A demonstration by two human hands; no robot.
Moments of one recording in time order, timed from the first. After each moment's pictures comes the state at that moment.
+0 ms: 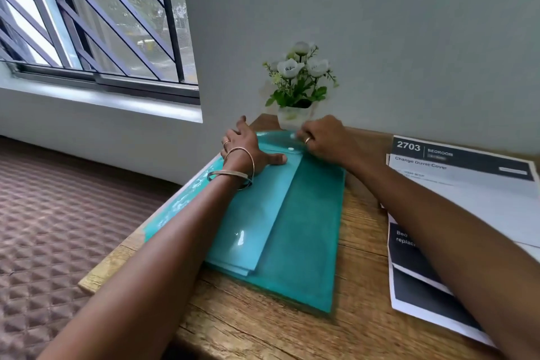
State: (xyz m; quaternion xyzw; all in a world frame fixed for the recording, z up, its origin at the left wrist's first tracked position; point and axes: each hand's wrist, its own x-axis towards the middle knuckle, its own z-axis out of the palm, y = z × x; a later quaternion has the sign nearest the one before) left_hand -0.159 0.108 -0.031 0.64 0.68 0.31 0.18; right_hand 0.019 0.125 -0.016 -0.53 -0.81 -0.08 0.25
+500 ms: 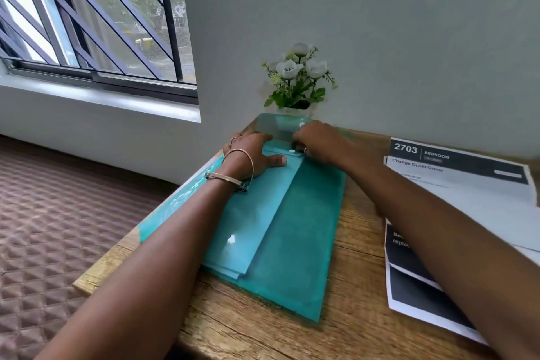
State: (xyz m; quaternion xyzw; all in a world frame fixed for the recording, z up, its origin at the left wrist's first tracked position) left_hand -0.161 0.108 -0.029 0.75 0.63 0.20 0.09; right_hand 0.009 0.128 -0.014 -0.52 -0.84 -0.16 0.07
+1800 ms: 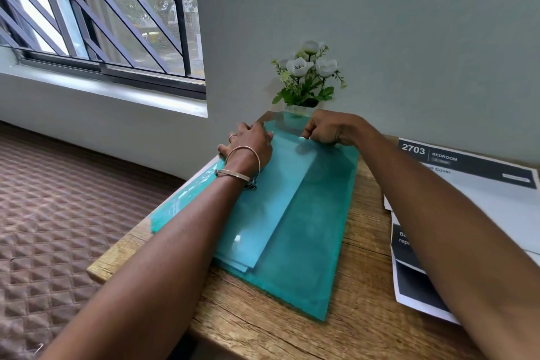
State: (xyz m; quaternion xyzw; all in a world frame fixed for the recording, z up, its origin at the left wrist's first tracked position) left_hand -0.158 0.099 -0.023 0.65 0.70 0.26 0.12; right_hand 0.002 0.135 0.022 -0.64 -0.72 0.24 0.11
